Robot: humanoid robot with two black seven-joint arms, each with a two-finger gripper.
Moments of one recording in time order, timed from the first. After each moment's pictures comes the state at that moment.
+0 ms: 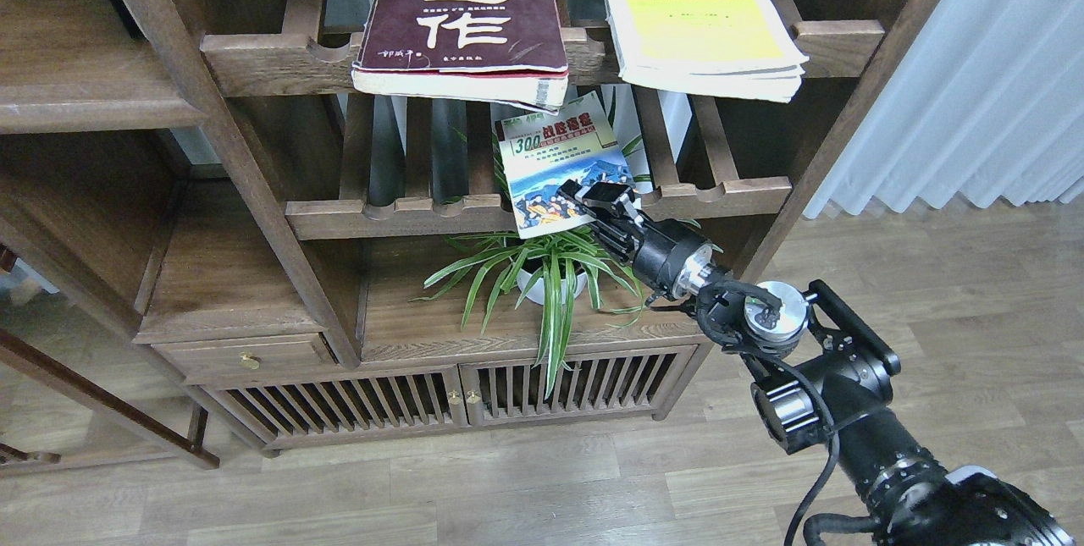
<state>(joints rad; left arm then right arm) -0.03 0.03 -0.54 -0.27 -0.47 -0.49 0.16 0.39 -0.01 1.18 0.92 0.18 0.37 -0.49</state>
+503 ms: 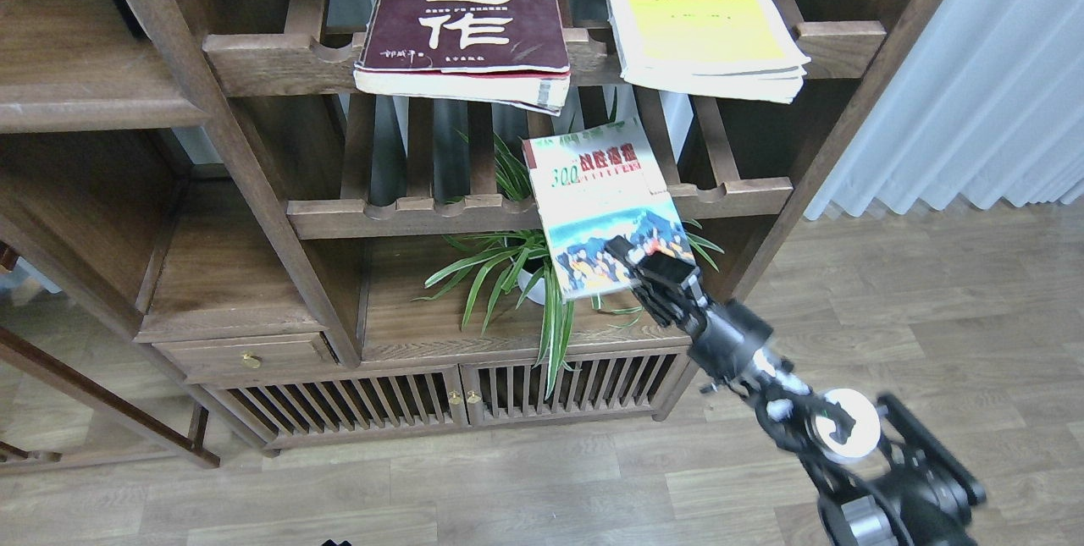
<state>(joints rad) -0.06 0.03 -0.53 -0.28 -0.47 -0.49 0.16 0.00 -0.13 1.19 1.11 0.29 0.58 -0.49</state>
